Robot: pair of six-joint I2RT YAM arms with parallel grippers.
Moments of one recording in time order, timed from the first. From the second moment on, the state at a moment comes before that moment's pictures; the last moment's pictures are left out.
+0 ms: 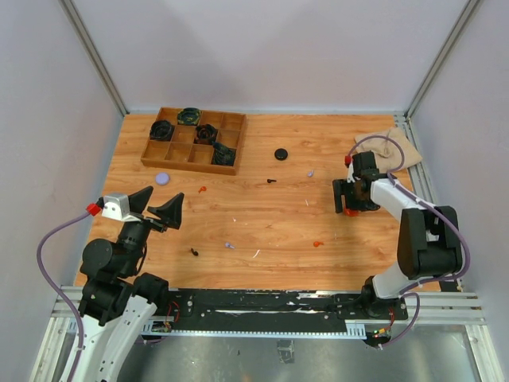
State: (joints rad) left arm -0.34 0.13 0.58 -0.23 -0.09 -0.23; right arm 0.10 1.53 0.89 -0.51 0.04 0.02
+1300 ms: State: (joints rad) left arm -0.36 0.33 0.59 -0.20 0.13 -0.25; right arm 0.13 1.37 0.83 -0.47 -0.13 0.02
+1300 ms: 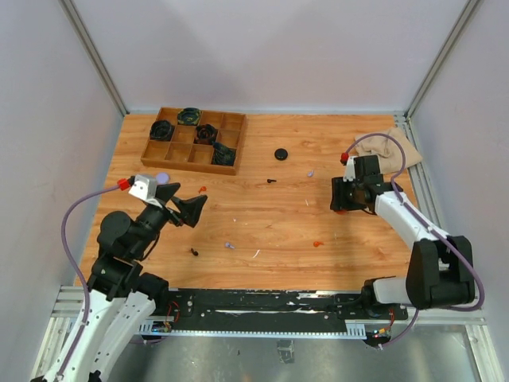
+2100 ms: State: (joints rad) left arm -0.41 0.77 0.61 -0.05 0.49 -0.56; right arm 0.72 1.00 0.69 -0.25 0.02 0.18
